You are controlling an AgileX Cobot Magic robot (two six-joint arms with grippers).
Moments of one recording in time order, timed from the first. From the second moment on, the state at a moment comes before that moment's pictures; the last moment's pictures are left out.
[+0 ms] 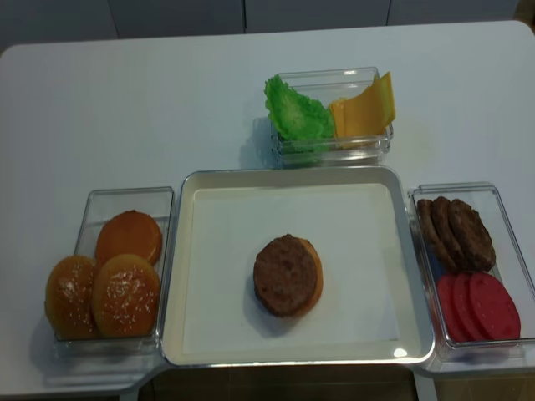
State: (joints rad) left arm -0.01 -0.02 -0.49 0.12 1.18 -0.11; right arm 0.20 0.18 -0.79 0.03 1.28 0.05
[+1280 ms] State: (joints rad) left arm -0.01 -0.02 -0.49 0.12 1.18 -0.11; right arm 0.20 -0.02 -0.49 0.05 1.13 -0.04
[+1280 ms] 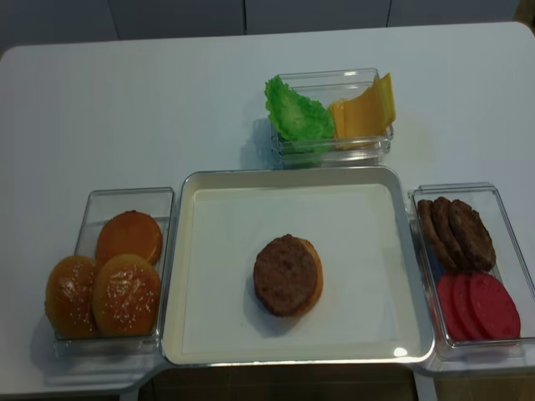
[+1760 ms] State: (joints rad) left arm -0.01 -0.02 -0.49 0.12 1.18 -0.11; right arm 0.13 -0.02 -0.49 0.05 1.13 -0.04
